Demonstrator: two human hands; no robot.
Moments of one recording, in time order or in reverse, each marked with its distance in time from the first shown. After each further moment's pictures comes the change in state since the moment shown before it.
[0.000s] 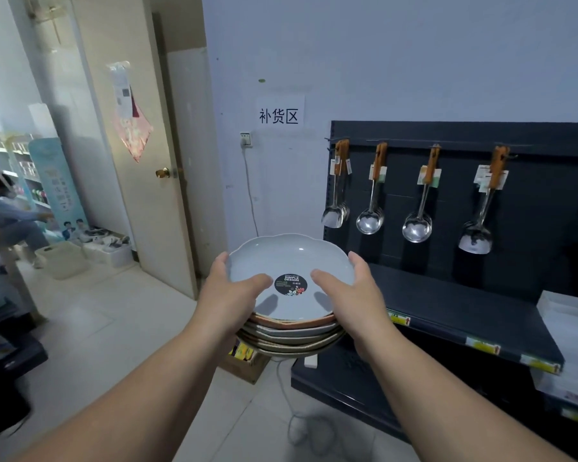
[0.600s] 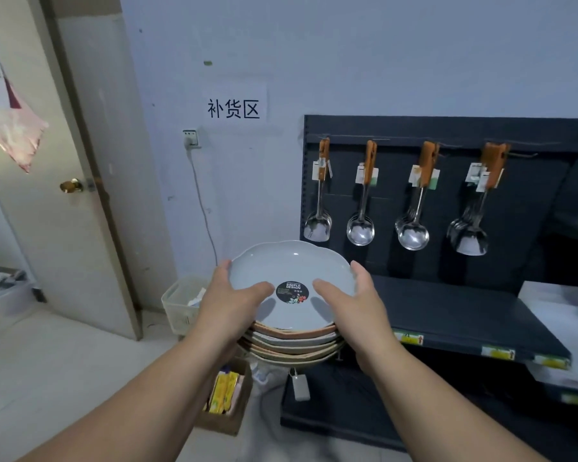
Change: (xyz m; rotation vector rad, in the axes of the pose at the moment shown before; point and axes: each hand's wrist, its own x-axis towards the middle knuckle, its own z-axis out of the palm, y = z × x) left_hand 0.267 -0.029 -0.018 0.054 -0.289 -0.032; right_hand 0.172 0.018 0.140 -0.043 0.274 0.083
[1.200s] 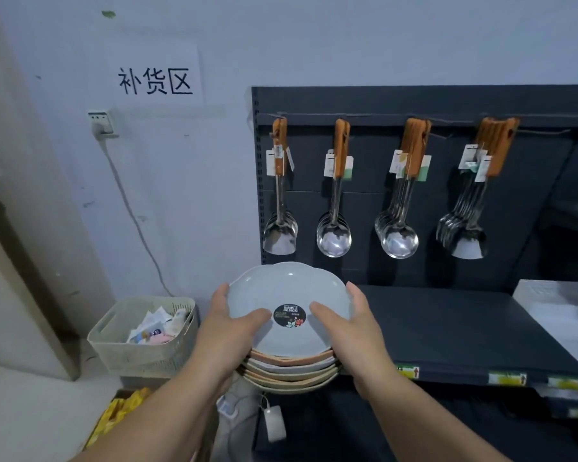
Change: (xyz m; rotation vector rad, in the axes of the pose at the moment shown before) left_hand 0.189 -0.053 0.136 0.024 -0.154 -0.037; right_hand 0.202 0.084 -0.019 0.004 0.077 0.102
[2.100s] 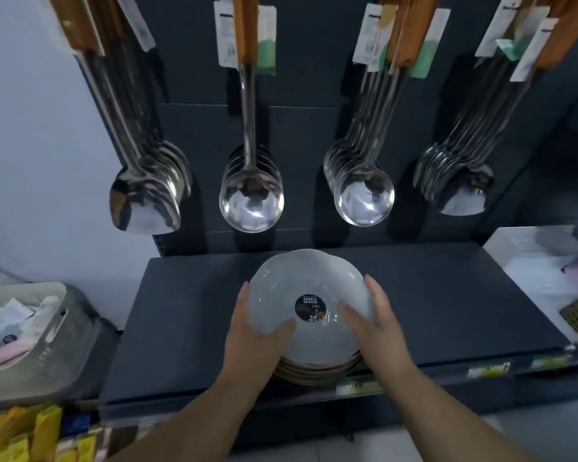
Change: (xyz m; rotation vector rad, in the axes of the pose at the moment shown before) left_hand 0.190 -0.138 0.240 0.133 -0.295 -0.134; right_hand 0.239 0.179 -0.110 0.017 0.220 0.179
